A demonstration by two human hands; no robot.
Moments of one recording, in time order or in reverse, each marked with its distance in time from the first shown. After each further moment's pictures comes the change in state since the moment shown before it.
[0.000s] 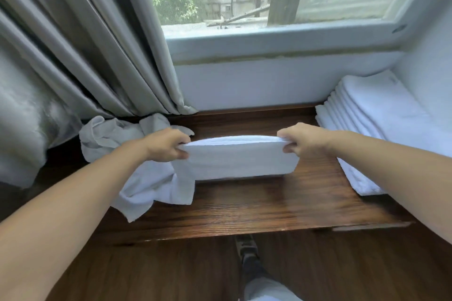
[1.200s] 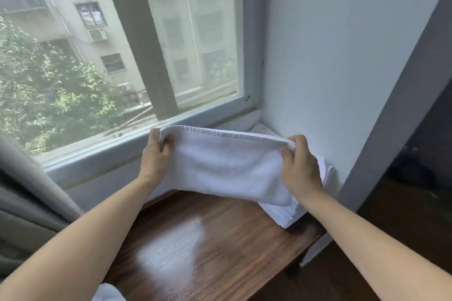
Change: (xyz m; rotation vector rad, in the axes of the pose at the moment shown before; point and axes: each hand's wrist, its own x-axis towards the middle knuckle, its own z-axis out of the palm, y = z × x) left_hand 0.136 0.220 -0.111 -0.689 0.731 0.152; right_hand -0.190 0.044 -0.026 0.795 1.314 0.615
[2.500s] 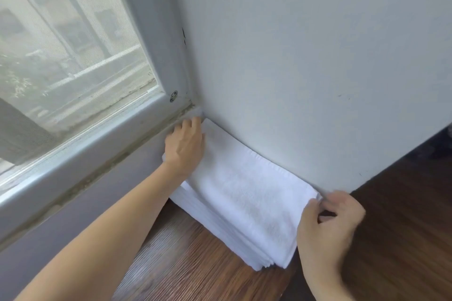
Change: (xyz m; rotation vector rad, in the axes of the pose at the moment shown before) left_hand 0.157 0.033 0.324 0.787 -0.317 0.567; right_hand 0.059 0.156 0.007 0.019 0.704 0.390
